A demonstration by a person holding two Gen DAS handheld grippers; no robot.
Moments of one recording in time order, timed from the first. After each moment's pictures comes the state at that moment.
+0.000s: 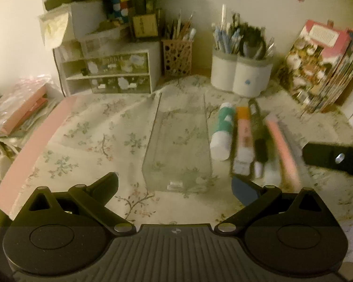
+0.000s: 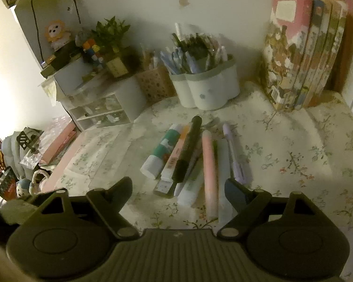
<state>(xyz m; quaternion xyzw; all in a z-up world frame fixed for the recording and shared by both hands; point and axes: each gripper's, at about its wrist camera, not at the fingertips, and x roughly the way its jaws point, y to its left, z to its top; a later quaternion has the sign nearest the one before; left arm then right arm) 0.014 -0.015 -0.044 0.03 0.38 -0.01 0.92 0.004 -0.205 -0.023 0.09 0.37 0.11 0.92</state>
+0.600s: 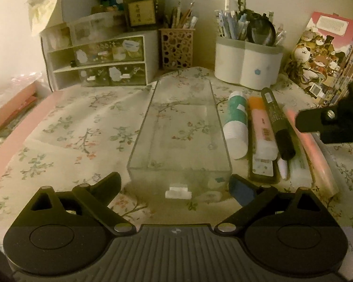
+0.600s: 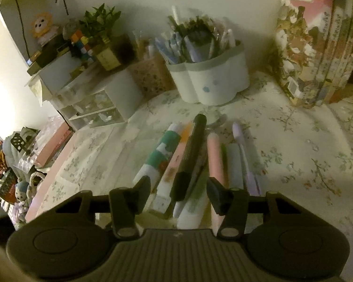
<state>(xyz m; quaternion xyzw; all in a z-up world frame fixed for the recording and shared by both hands) 0.039 -0.011 -0.092 0.02 0.35 -0.02 0.93 0.059 -0.198 -0.049 0.10 0.39 0.12 0.91</state>
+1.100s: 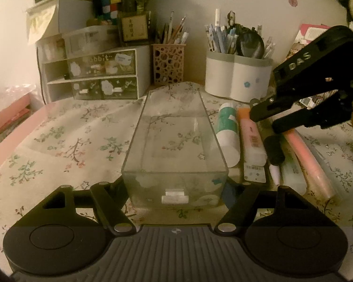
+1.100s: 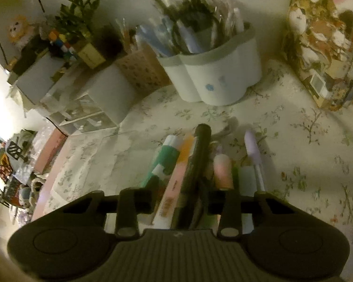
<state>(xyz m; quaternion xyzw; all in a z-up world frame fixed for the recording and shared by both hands) 0.031 -0.013 -0.100 0.02 0.30 -0.04 0.95 0.128 -0.192 -0.064 0.12 0.44 0.13 0.88</state>
